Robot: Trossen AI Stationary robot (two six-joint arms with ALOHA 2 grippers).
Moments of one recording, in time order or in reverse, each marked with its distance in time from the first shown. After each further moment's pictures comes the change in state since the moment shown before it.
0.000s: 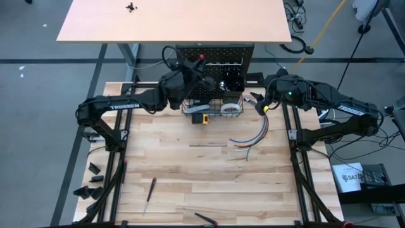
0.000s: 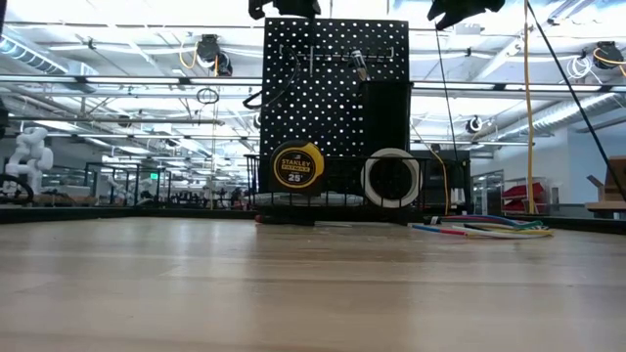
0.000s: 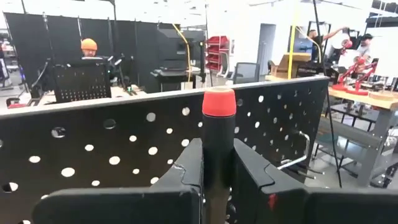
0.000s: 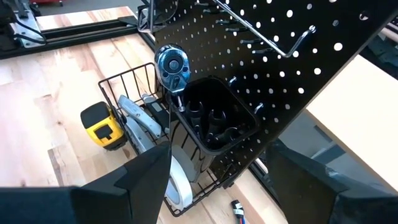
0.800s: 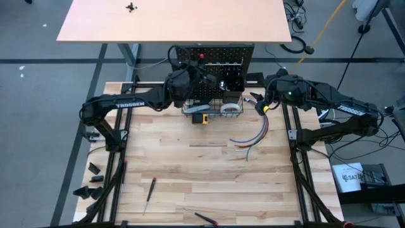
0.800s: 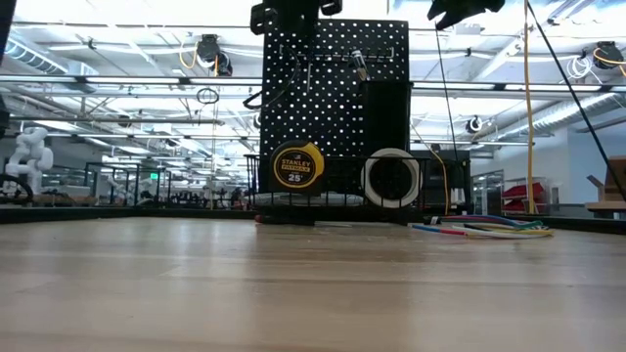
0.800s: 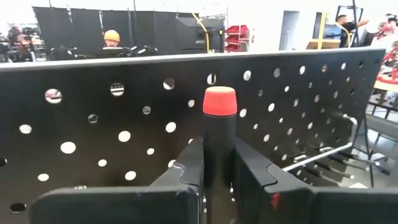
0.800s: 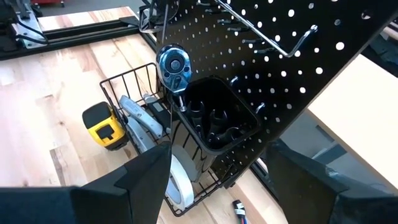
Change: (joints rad) left arm 0.038 0.053 0.000 -0.005 -0.043 -0.026; right arm 0.000 0.000 0.000 0.000 -0.004 0.005
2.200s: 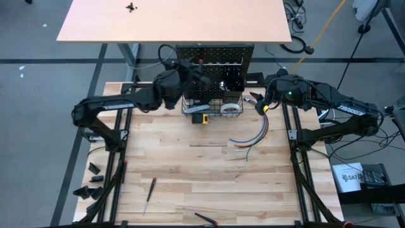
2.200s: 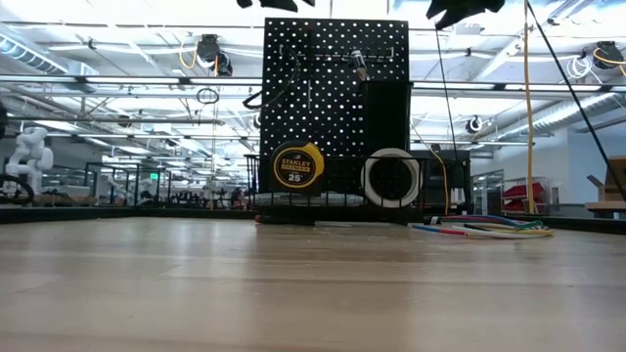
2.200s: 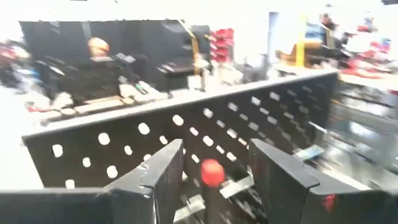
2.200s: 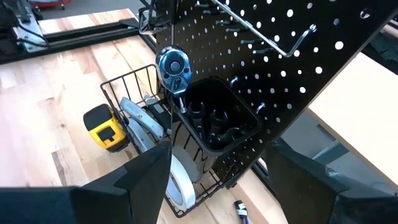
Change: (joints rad) left arm -0.050 -0.111 0.006 -0.108 0.008 0.054; right arm 0.000 0.000 0.000 0.005 -0.002 0.012
